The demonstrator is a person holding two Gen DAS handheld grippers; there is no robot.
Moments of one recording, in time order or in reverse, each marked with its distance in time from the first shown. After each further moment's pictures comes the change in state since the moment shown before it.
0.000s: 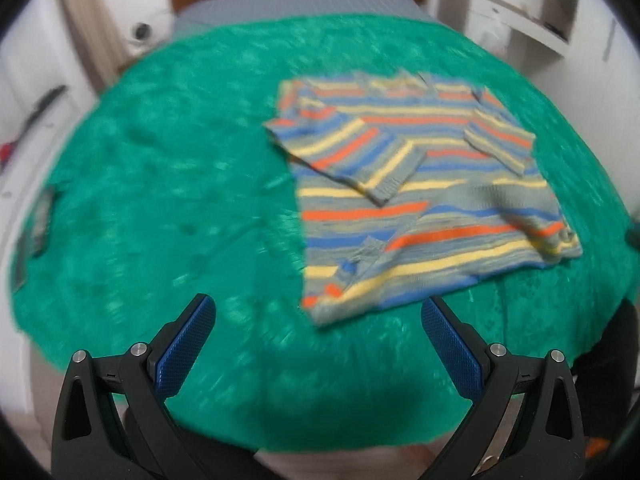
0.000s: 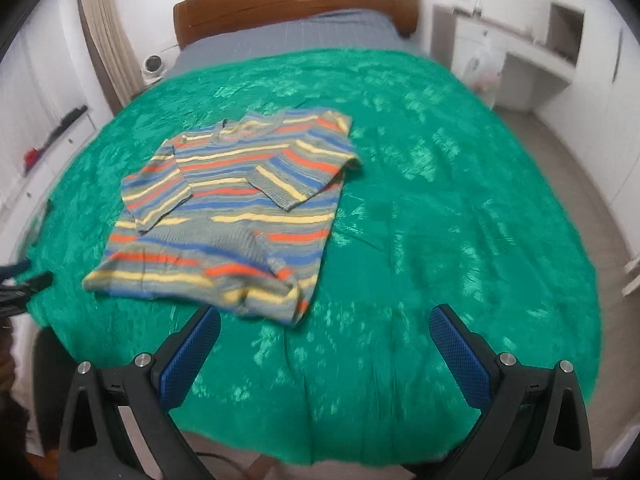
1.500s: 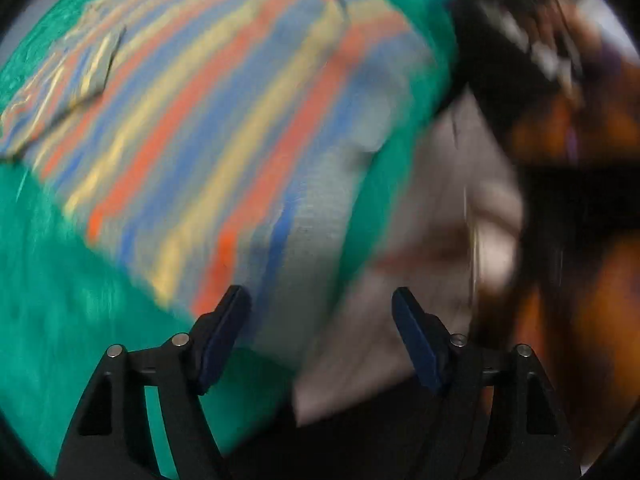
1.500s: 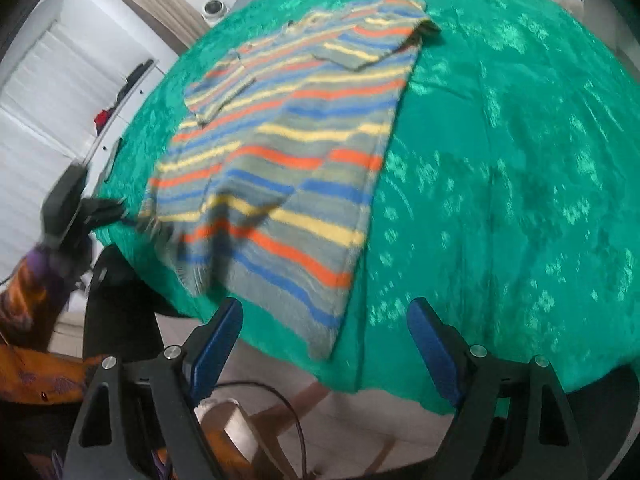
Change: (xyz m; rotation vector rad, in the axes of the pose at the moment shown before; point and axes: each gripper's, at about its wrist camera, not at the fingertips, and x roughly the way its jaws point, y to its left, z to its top) left arm 0.010 -0.019 -0.099 0.873 0.402 -0.445; right arm 0.027 -0.002 -0.093 -0.021 0.309 0.334
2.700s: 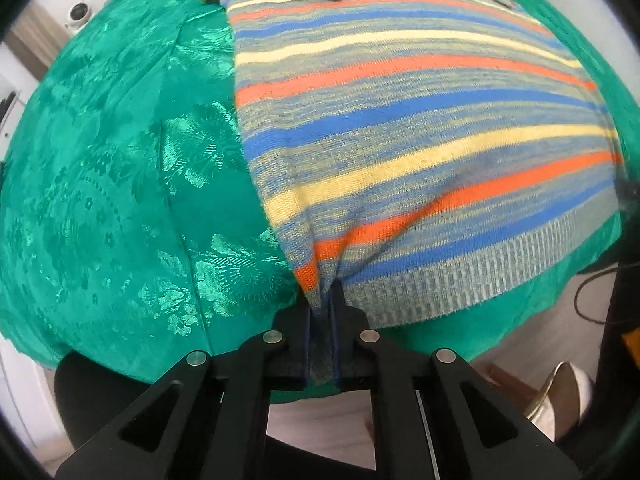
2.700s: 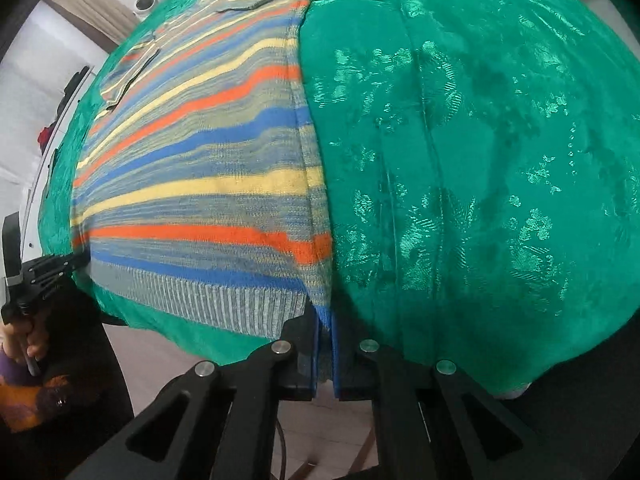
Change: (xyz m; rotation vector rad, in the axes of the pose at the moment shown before) left arm 0.036 0.046 -0.034 -0.766 -0.131 0.357; right arm 0.043 -0.042 -0.022 0.156 0.072 -0.159
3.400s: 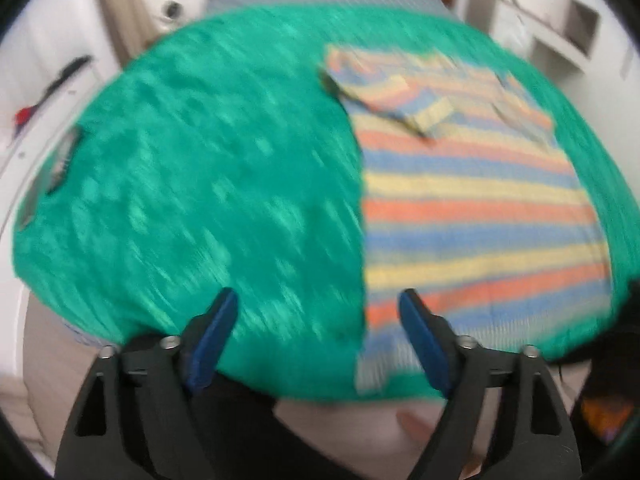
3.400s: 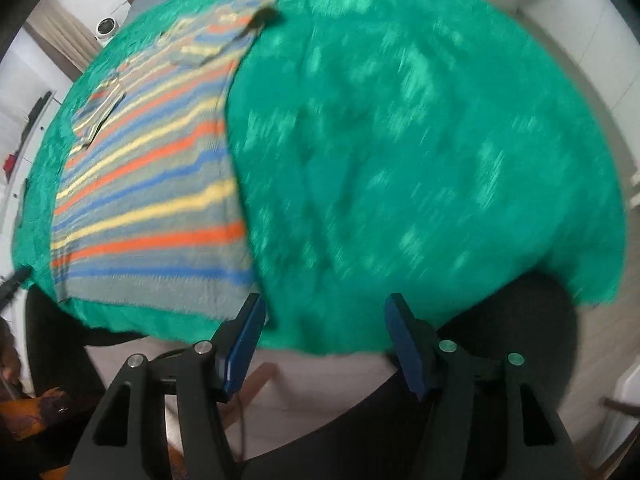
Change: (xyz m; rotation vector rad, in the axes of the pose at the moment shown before) left arm -0.102 0.052 -0.029 -0.298 -0.286 0.097; right arm -0.067 -0.017 -0.004 0.072 -0.096 -0.193
